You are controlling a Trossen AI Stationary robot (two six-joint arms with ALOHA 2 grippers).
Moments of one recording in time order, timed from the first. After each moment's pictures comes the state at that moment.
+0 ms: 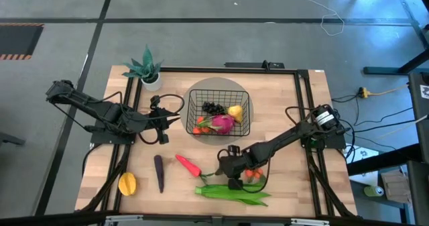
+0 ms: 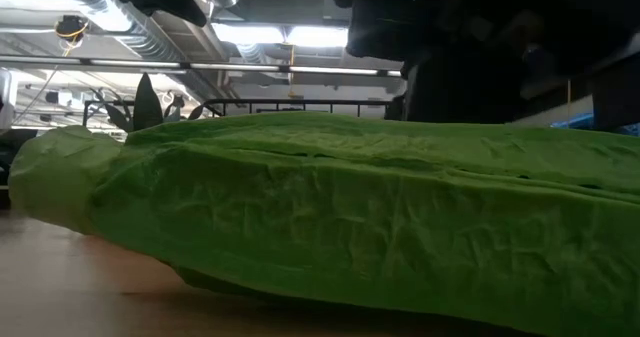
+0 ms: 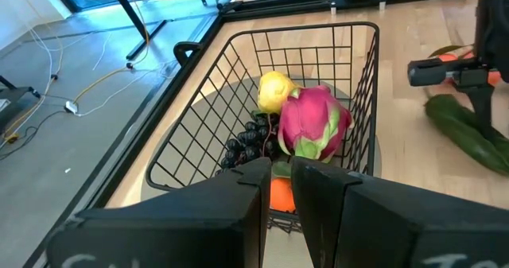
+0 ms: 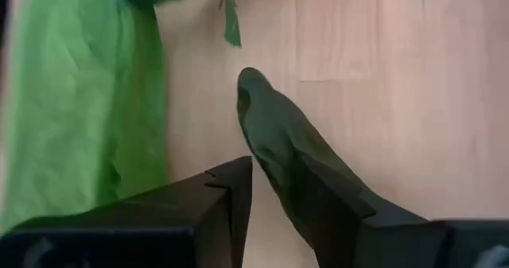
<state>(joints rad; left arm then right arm) -0.37 0.85 0.72 -0.33 -0.74 -0.08 0.43 1.95 1.22 -0.31 0.07 0.44</state>
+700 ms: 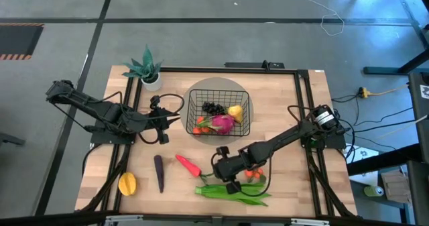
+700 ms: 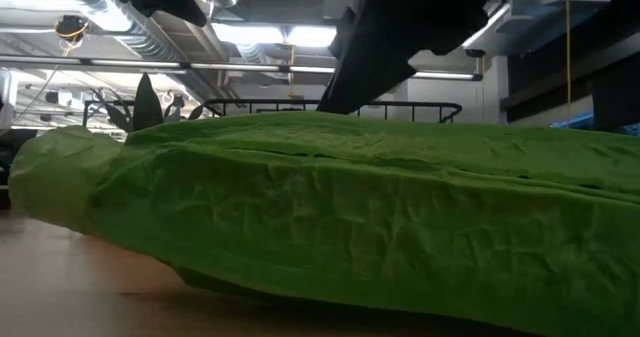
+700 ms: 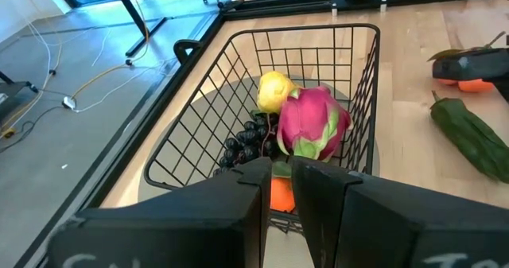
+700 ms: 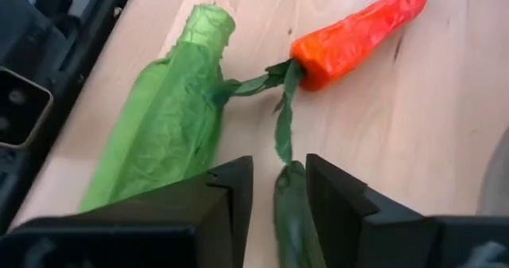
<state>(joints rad) -0.37 0.85 0.72 -0.33 -0.74 -0.10 0.43 1.95 1.36 -0.31 0.07 0.12</state>
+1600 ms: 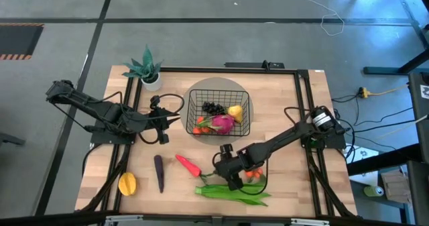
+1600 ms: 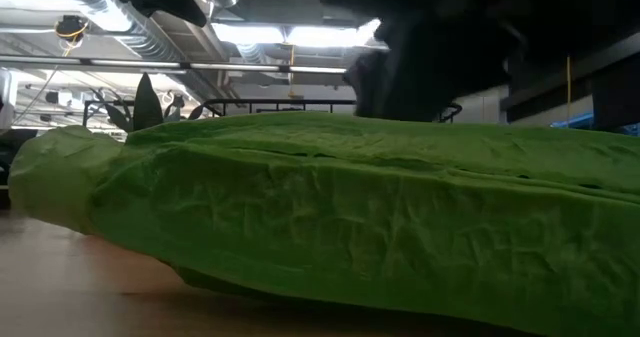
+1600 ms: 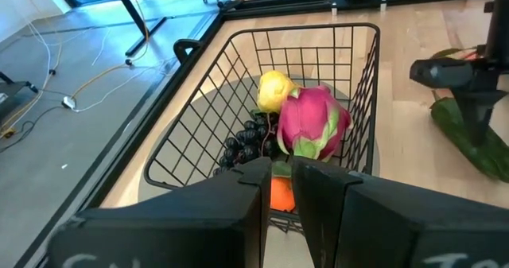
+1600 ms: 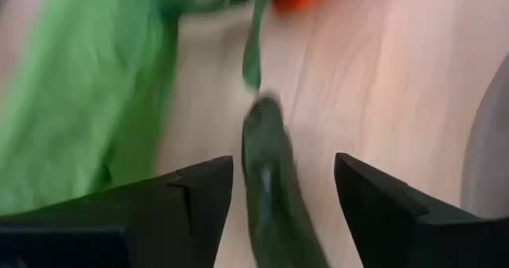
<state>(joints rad) -0.37 0.85 0.72 -0.33 -0.74 -0.10 0.42 1.98 1.35 -0.42 0.14 0.13</state>
